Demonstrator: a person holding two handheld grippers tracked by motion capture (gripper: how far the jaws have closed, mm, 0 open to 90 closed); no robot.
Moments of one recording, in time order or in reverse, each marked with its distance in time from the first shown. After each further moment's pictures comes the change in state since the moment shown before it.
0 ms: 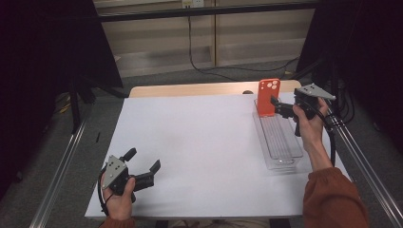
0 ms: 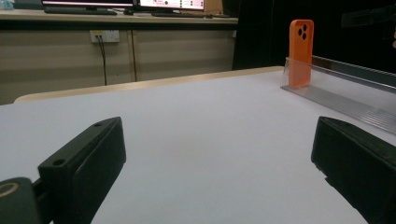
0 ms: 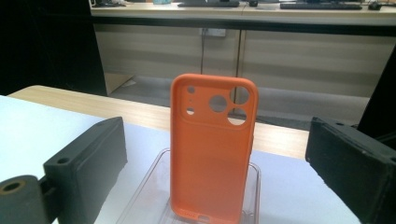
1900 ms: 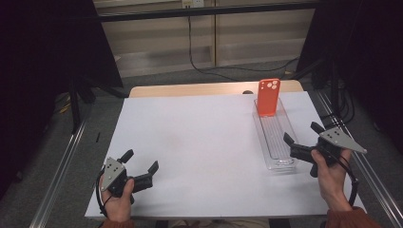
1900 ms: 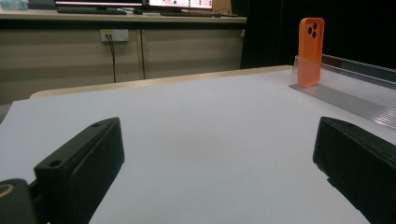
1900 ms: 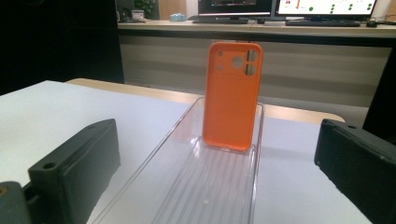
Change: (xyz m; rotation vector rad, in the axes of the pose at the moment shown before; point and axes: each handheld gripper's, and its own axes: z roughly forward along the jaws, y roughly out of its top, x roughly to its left) left arm 0.001 -0.003 -0.006 0.002 0.041 -0.003; right arm 0.022 -0.056 -0.119 -0.079 0.043 -0.010
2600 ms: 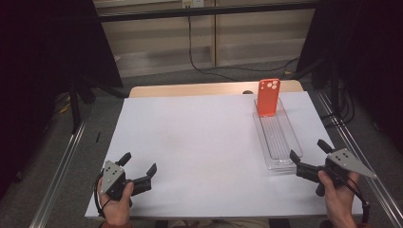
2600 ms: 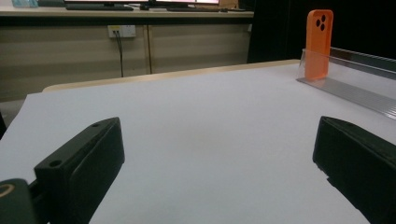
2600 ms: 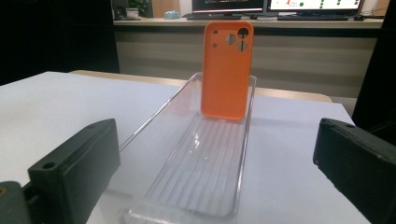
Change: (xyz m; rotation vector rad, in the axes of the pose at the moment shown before) left arm 0.000 -0.004 -0.007 0.023 0.028 0.006; right arm 0.008 -0.031 -0.041 0.000 -0.031 0.019
